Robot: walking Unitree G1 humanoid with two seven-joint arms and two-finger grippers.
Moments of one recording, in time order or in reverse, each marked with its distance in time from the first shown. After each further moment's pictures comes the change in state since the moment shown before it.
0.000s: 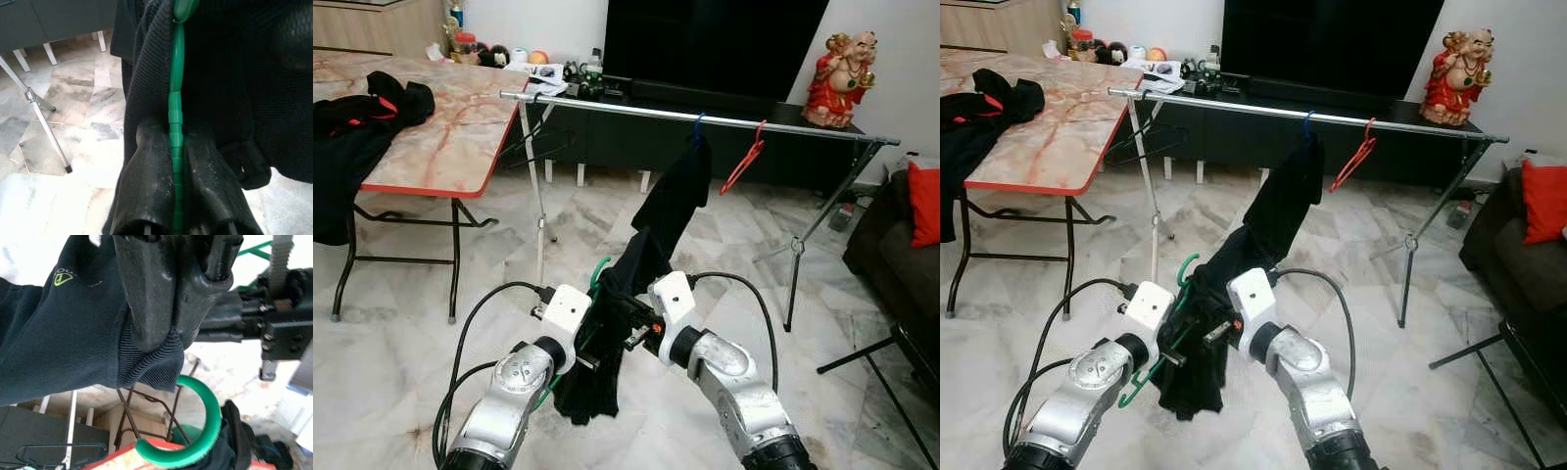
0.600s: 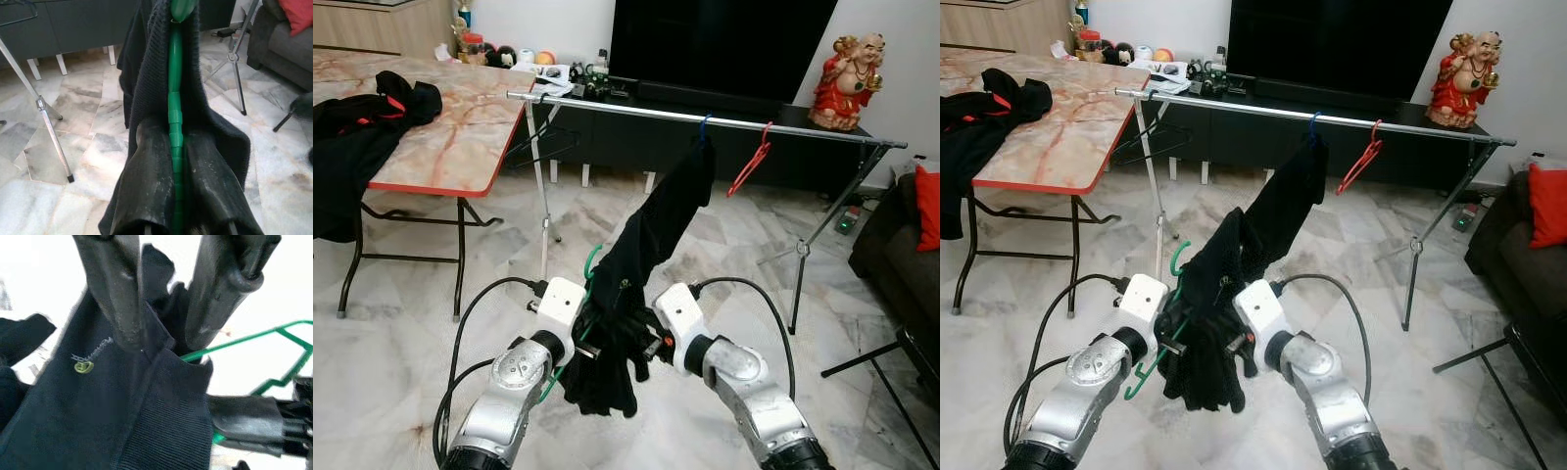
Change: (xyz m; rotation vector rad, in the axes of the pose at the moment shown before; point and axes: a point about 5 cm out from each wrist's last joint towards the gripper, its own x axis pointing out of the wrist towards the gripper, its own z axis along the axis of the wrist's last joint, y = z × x) left arm -0.001 0.009 0.008 -0.031 -0.067 0.024; right arm -0.018 -0.016 -0.015 -0.154 0.175 -0.026
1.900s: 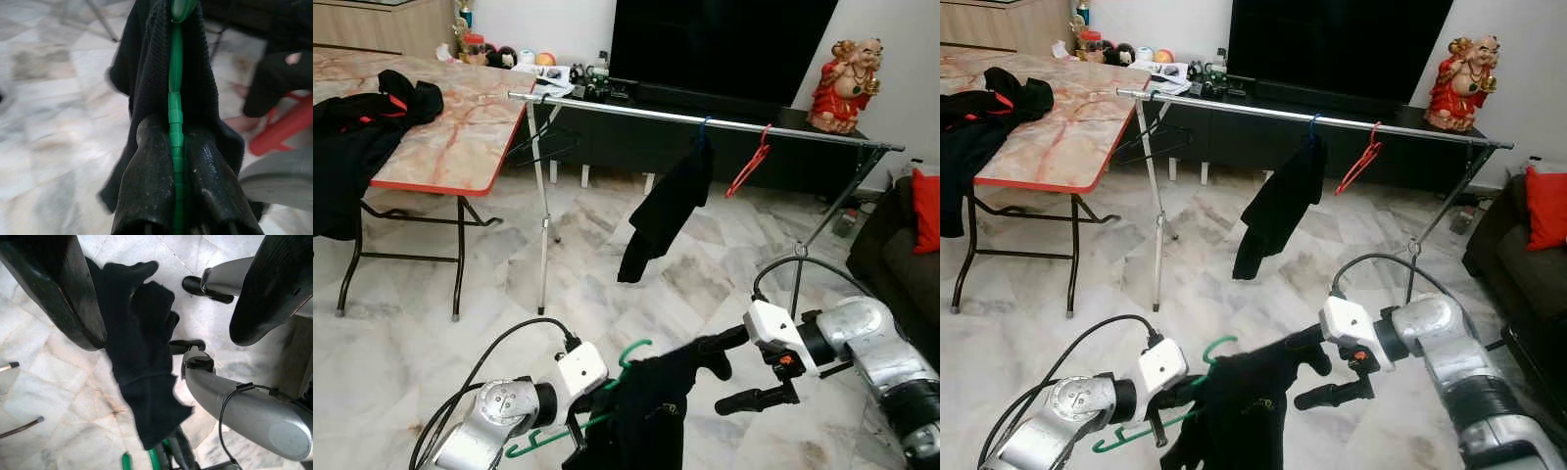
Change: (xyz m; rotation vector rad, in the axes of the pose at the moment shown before) left arm -0.041 -0.043 -0.031 0.175 0.240 -0.698; right arm -0.084 -0.076 0.003 -0.305 0.247 0.721
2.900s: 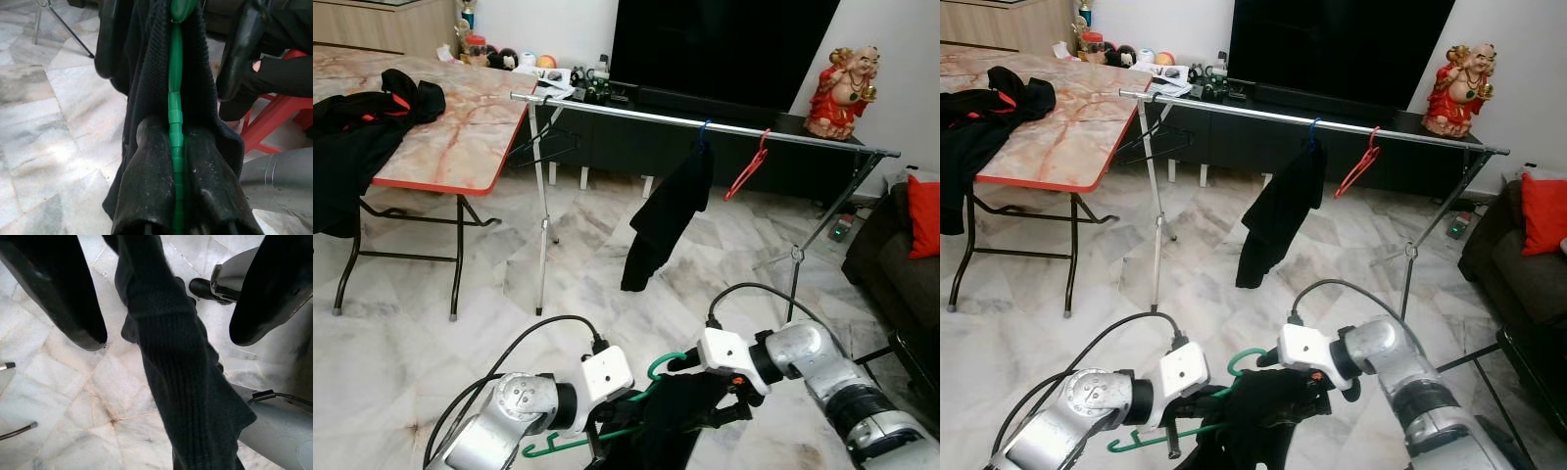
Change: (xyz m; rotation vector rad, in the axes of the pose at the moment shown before) left arm 0.007 -0.013 0.029 0.049 -0.017 -0.100; right arm 0.055 -0.002 -0.010 -0.030 0.047 -0.007
